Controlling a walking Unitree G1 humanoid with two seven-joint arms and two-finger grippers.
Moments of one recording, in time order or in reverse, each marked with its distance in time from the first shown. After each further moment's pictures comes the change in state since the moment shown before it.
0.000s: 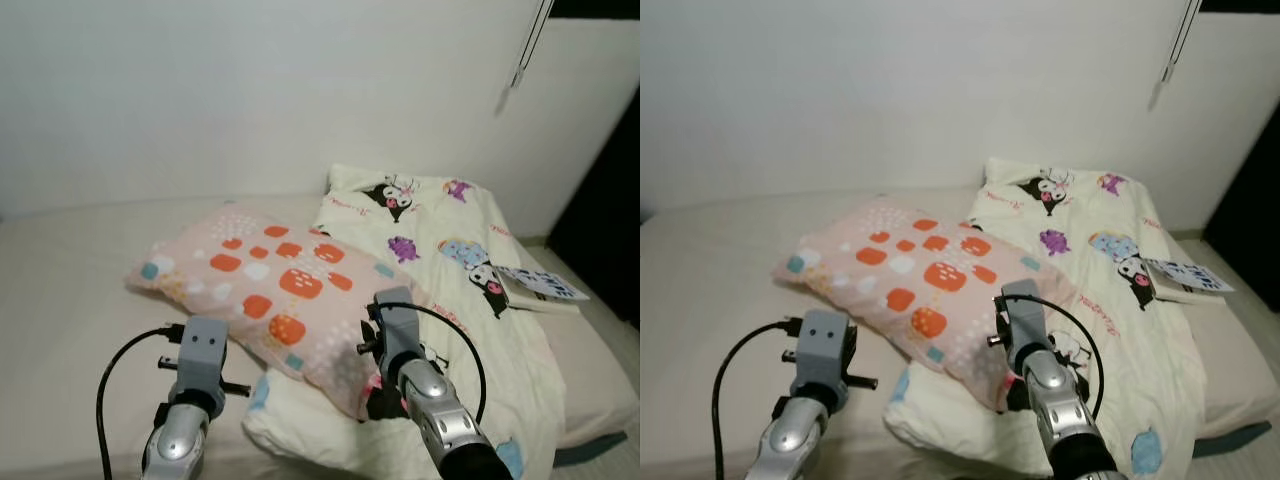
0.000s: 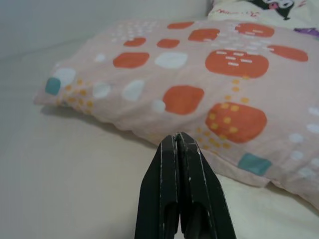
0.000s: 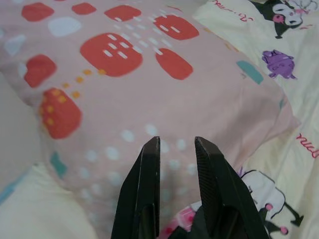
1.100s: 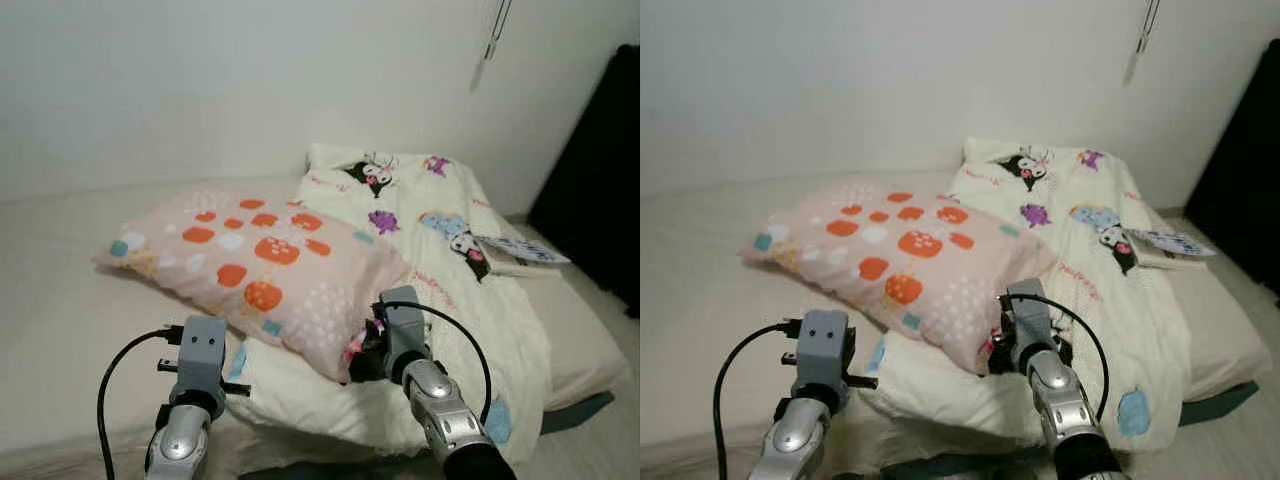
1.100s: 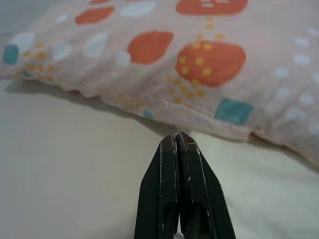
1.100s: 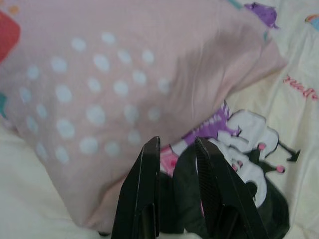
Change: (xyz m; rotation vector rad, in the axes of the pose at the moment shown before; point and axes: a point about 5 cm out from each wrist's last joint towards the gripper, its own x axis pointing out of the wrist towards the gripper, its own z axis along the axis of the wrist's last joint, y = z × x) left arm 0.000 0.000 -0.002 0.003 0.013 0.032; right arm -0.002 -0.003 -0.003 0.019 0.006 -0.018
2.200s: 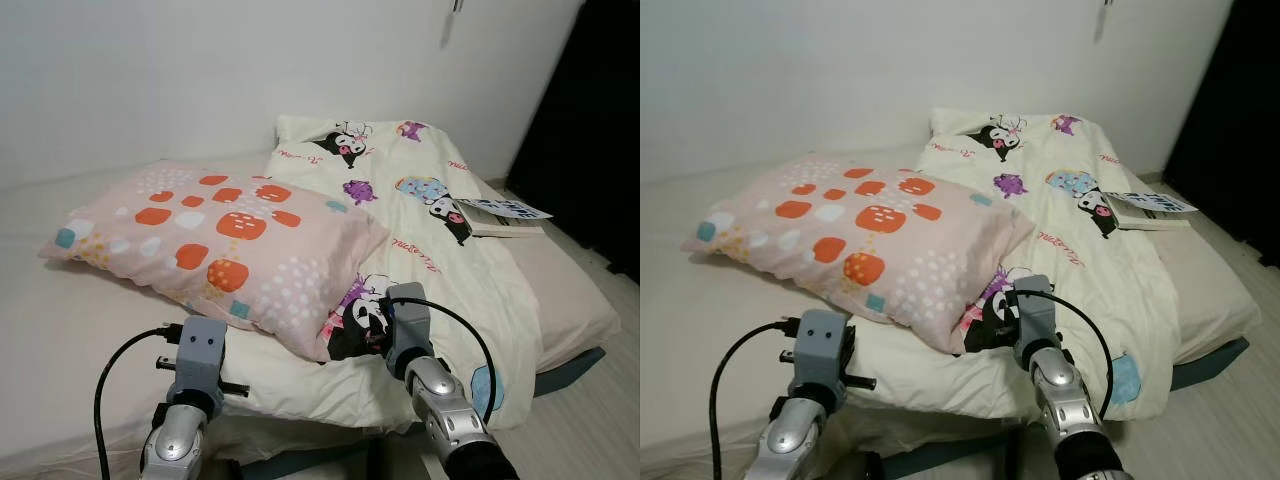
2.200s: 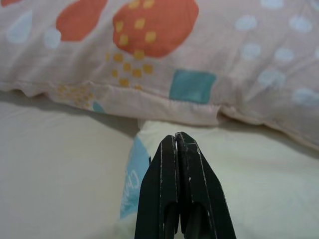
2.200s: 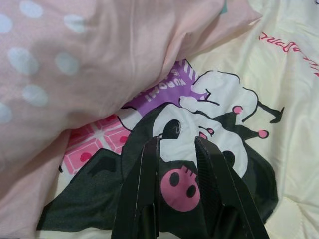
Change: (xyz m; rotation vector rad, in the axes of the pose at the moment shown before) left arm -0.003 0.005 0.003 0.022 -0.014 -0.027; right arm 0.001 -0.003 0.007 0.036 -0.043 0.009
